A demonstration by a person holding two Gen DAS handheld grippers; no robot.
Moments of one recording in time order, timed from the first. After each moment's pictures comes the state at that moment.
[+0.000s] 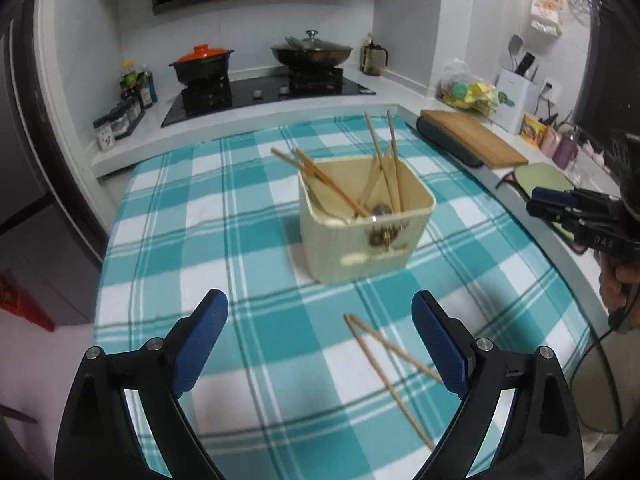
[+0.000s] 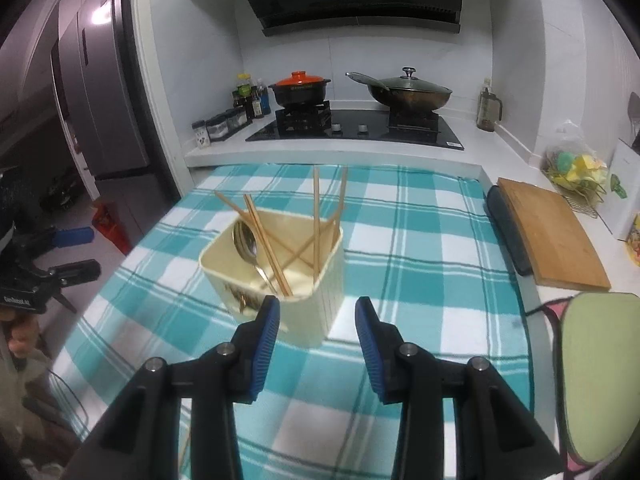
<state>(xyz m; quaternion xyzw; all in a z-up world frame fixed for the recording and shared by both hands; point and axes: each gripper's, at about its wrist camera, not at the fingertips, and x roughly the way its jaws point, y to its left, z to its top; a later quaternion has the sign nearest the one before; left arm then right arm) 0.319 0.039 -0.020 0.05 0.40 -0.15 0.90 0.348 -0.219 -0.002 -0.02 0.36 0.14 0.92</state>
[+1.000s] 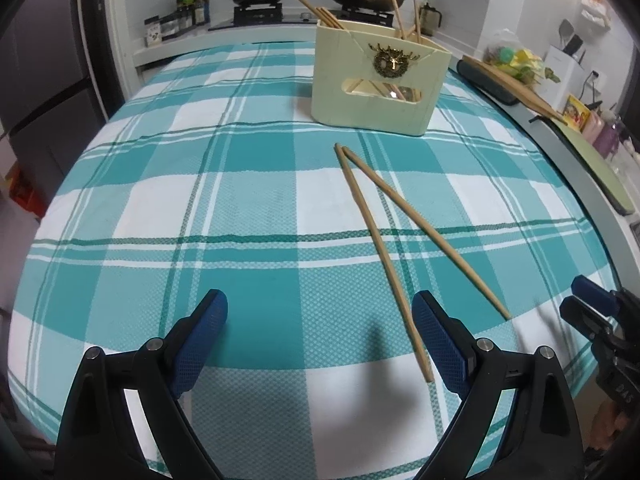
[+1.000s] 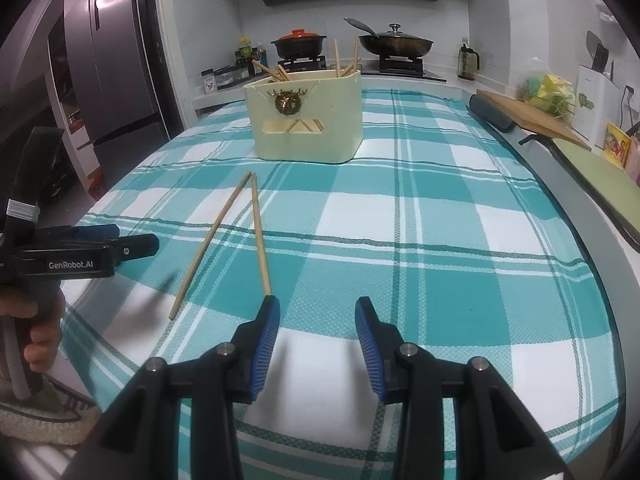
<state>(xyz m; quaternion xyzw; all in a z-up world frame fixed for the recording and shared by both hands) 0.222 0.007 -0.163 -0.02 0.45 -0.05 0.89 0.161 -0.194 -0.150 0.00 0.38 0.12 0.92</state>
